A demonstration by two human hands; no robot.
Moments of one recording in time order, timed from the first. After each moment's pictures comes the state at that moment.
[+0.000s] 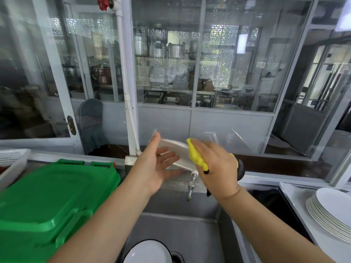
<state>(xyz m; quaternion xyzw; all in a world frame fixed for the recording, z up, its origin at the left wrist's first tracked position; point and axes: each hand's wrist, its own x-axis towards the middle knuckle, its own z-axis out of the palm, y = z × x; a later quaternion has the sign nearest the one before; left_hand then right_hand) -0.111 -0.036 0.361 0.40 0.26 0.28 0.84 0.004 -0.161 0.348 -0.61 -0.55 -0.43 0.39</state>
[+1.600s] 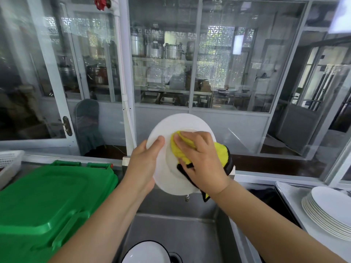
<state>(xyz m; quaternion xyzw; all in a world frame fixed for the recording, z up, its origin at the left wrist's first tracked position) -0.124 -0.042 0.362 0.50 0.19 0.43 0.73 -0.004 -0.142 0.358 -0.59 -0.64 -0.37 0.33</state>
